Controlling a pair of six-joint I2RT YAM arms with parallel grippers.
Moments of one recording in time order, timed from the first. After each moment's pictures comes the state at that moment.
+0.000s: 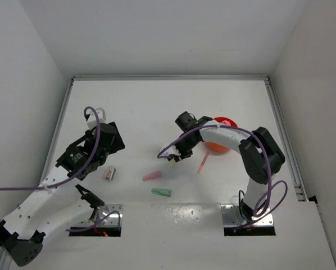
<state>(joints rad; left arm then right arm) -0.60 0.85 0.92 -0.80 -0.54 -0.71 0.65 1.78 1.14 -0.70 -0.66 -1.44</state>
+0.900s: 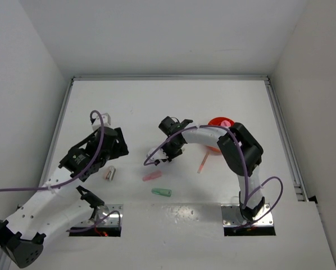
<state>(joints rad) -0.57 0.81 0.84 -0.79 -0.43 -0.68 0.78 2.01 1.29 -0.63 -0.40 -1.41</state>
